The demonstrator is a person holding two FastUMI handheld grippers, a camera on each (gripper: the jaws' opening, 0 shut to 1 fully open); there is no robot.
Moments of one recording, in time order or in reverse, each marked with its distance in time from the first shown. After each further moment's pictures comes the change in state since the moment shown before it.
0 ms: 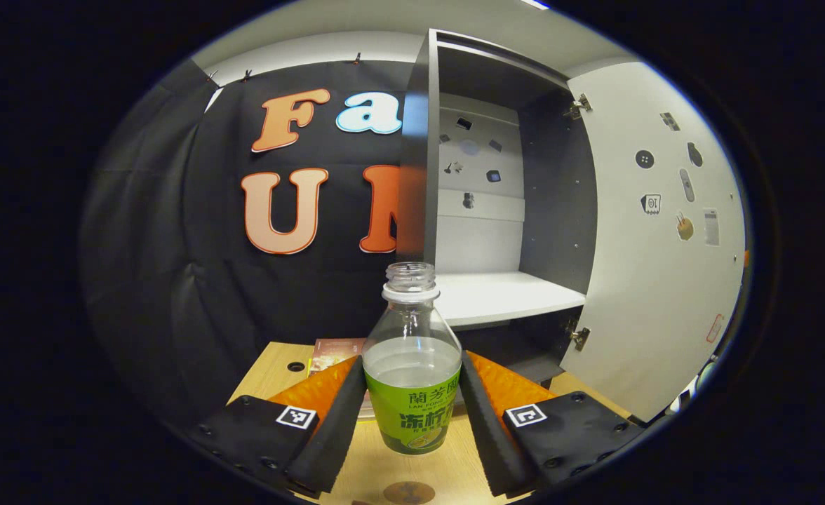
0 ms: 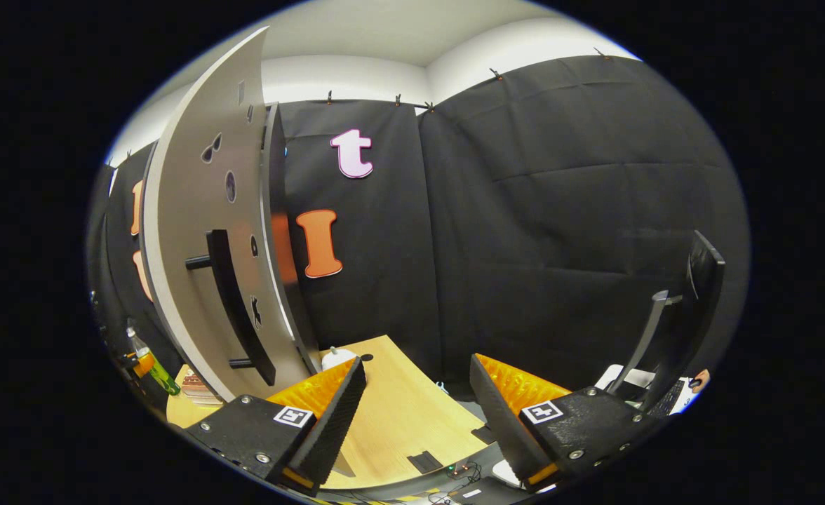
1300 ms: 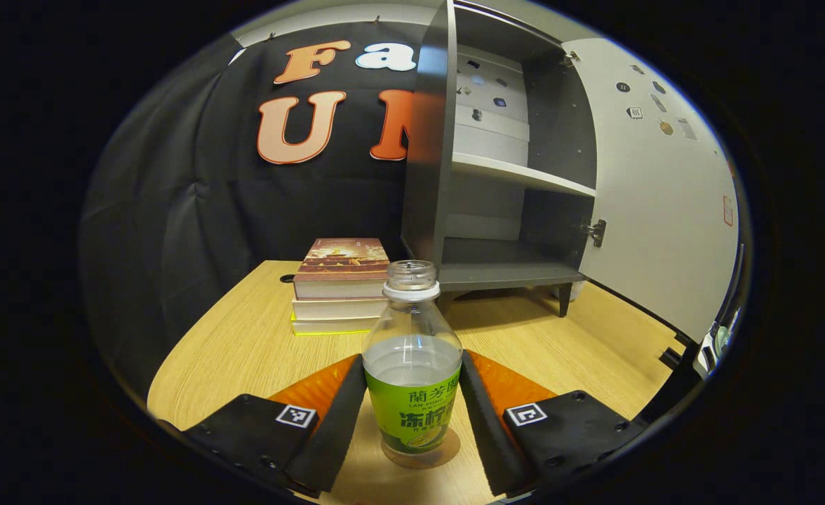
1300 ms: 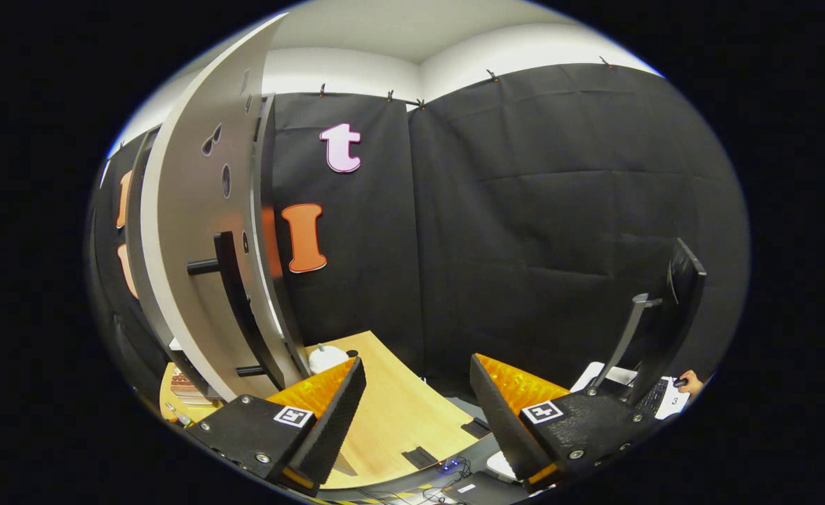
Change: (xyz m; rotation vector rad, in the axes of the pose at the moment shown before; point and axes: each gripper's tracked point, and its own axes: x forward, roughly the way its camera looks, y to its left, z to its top) left arm -0.016 0.015 -0.215 -0.047 0.151 -0.007; right arm -0.004 0.004 0.008 -0.019 0.017 -0.108
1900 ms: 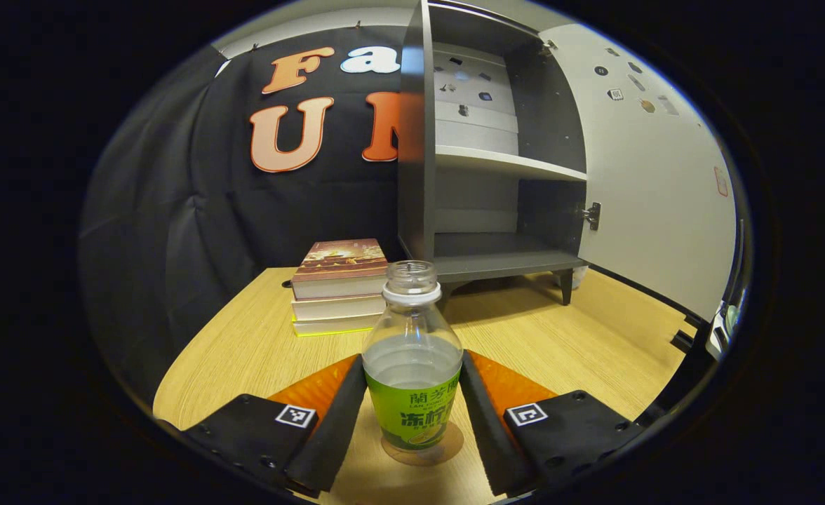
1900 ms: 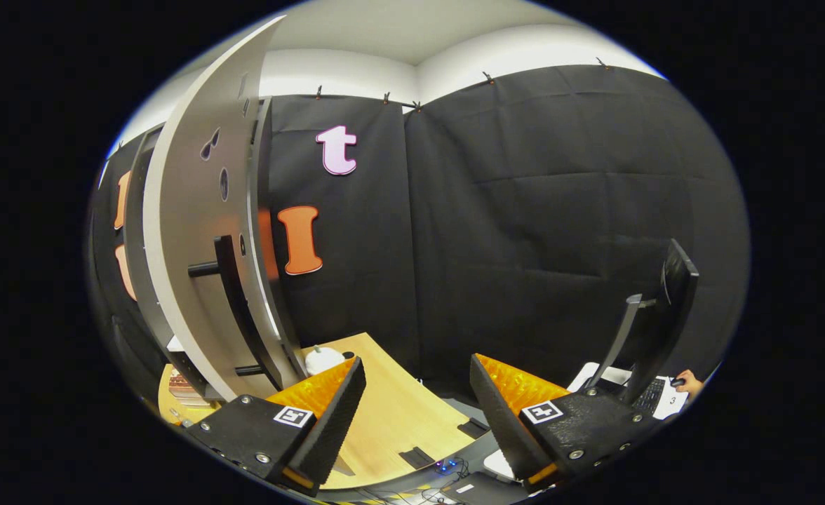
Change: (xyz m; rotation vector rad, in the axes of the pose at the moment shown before) left arm -0.006 -0.013 -0.011 0.084 0.000 0.014; right arm -0.002 -0.002 -0.004 0.006 0.003 -0.007
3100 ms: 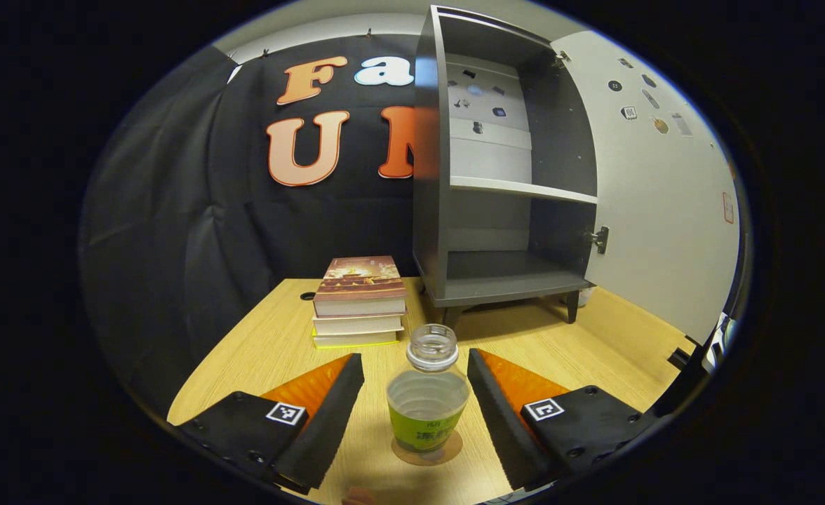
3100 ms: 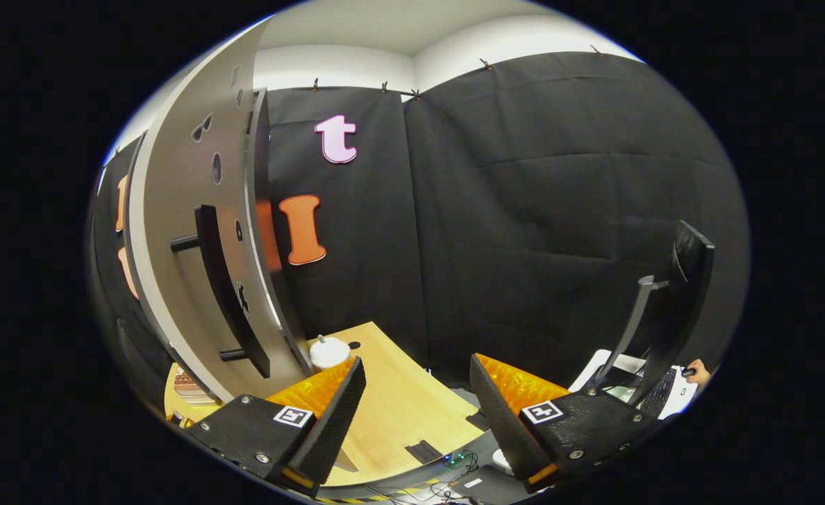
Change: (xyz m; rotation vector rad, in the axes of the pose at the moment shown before) left arm -0.026 0.013 0.045 -0.032 -0.039 0.063; right arm 0.014 0.006 -0.027 0.026 0.059 0.037
